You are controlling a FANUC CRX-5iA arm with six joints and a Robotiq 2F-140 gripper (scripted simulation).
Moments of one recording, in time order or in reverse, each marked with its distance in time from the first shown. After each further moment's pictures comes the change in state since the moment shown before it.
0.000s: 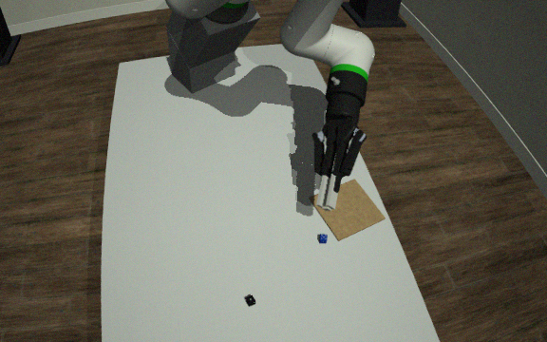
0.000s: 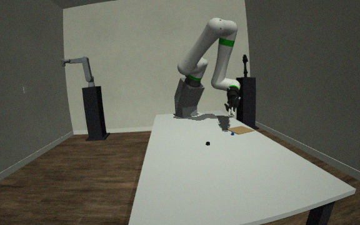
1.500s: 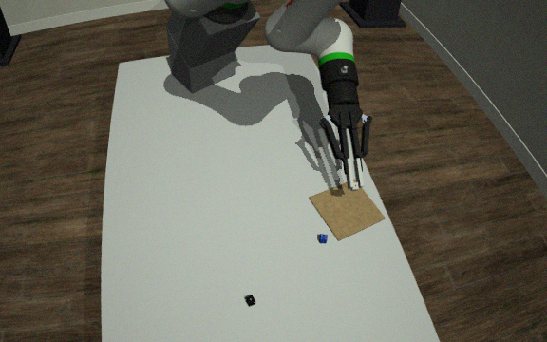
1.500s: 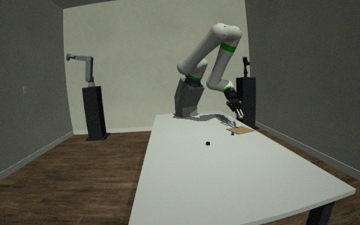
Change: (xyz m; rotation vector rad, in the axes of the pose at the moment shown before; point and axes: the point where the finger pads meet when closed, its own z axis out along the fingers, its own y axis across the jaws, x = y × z) arm 0.079 0.009 -0.070 -0.287 0.151 -0.736
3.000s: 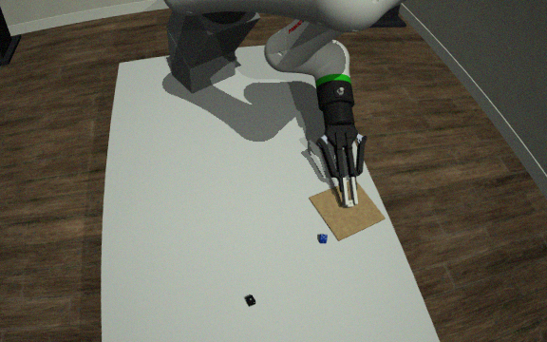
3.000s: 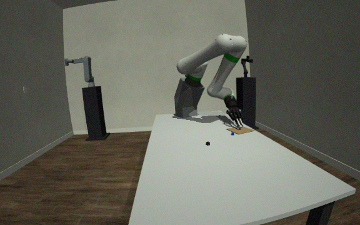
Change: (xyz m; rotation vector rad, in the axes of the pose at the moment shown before) arm 0.057 0.000 0.031 0.000 -0.001 0.000
